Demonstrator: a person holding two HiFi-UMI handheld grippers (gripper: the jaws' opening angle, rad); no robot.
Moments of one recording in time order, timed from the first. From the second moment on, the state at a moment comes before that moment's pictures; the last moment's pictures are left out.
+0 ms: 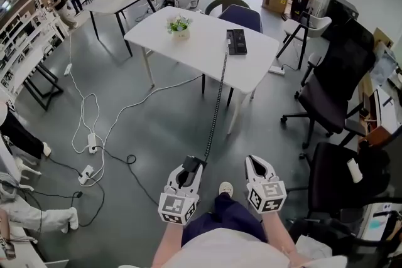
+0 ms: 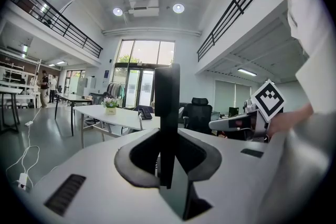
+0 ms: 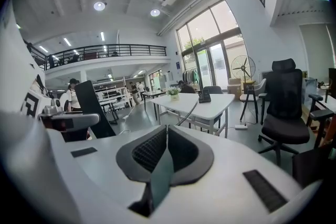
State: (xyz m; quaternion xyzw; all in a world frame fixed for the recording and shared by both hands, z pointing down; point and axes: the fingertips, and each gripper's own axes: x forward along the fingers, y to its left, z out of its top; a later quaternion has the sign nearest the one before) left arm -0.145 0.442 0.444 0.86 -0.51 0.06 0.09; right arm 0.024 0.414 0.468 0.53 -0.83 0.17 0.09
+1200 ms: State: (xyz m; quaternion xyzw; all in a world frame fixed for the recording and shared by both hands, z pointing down) left arm -0.106 0.295 0.459 0.85 -0.52 0.06 0.10; right arm 0.056 0.262 0.486 0.51 -0.83 0.18 0.08
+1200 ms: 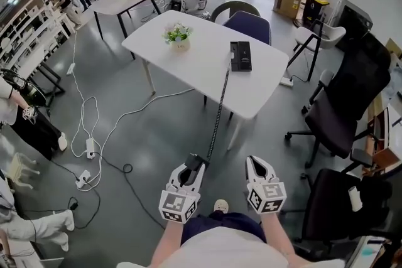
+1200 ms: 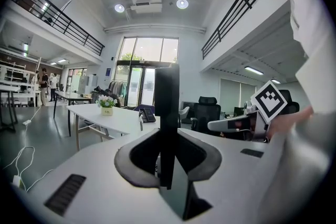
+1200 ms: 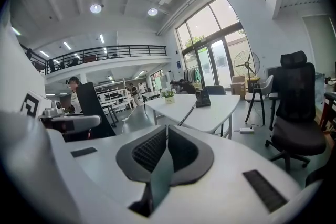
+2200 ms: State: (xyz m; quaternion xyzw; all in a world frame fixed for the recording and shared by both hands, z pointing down) left arm -0.100 0.265 0.475 0.85 -0.52 0.06 0.12; right arm 0.049 0.236 0.503 0.50 -0.84 0.20 0.10
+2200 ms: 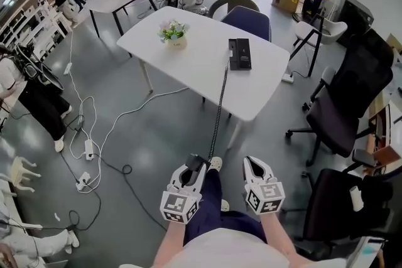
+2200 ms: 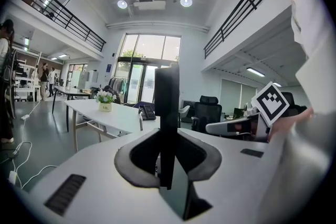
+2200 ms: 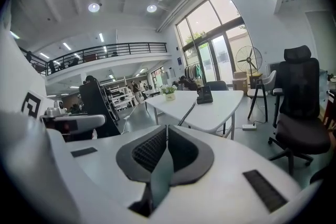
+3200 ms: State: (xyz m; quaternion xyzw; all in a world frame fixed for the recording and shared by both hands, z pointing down) left arm -0.107 0.050 0.459 0.86 -0.49 0.06 0.13; right arm 0.046 0.027 0.482 0.53 -0.82 0.21 0.09
